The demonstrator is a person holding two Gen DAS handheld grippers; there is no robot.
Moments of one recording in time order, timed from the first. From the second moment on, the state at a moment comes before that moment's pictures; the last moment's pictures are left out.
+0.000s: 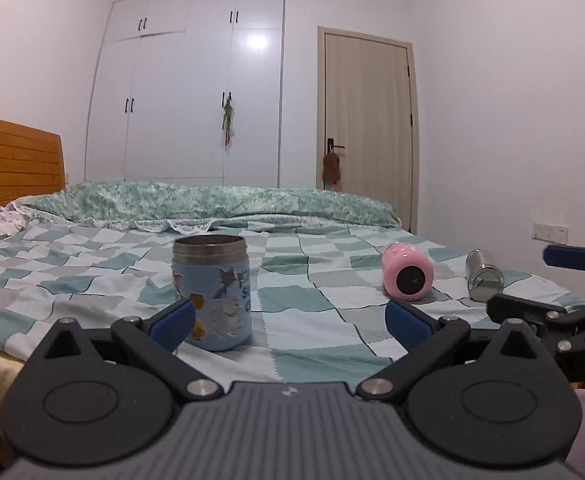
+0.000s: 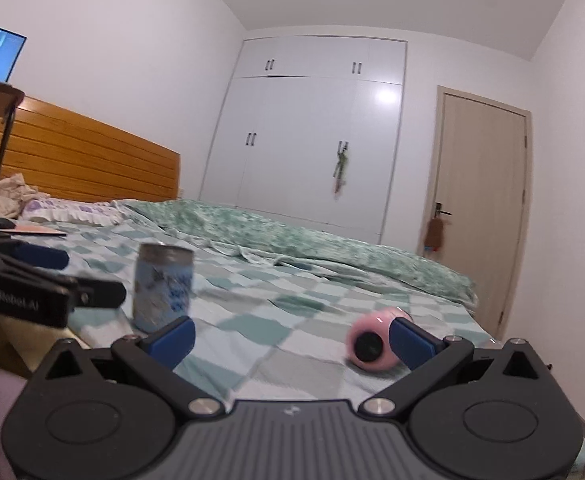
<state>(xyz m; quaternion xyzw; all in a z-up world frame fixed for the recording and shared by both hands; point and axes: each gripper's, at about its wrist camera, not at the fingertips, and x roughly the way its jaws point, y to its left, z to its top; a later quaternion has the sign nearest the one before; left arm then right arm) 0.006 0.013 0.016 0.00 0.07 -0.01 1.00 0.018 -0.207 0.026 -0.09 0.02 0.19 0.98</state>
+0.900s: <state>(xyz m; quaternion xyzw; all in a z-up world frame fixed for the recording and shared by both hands) 0.009 -0.007 -0.007 0.03 0.05 0.01 1.00 0.013 -0.237 0.009 -0.04 -0.01 0.17 0.98</state>
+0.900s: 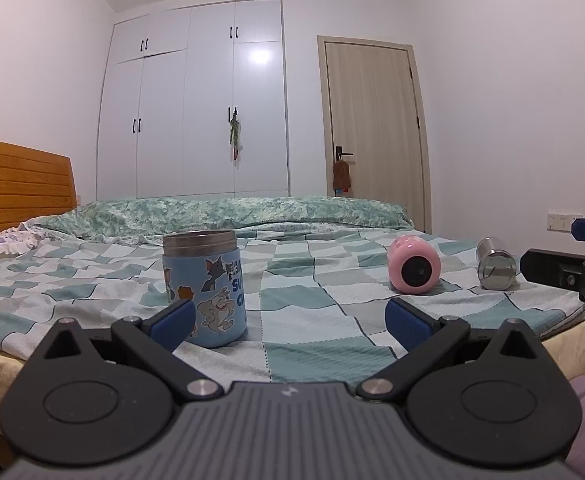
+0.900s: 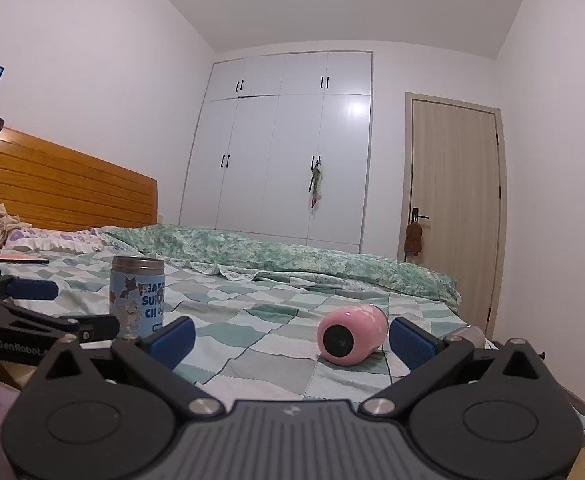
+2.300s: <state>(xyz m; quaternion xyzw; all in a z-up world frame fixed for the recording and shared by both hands) 0.008 -0.009 -0.007 0.02 0.04 0.01 1.00 0.012 -0.236 0.008 -0.05 0.00 0.17 0.98</state>
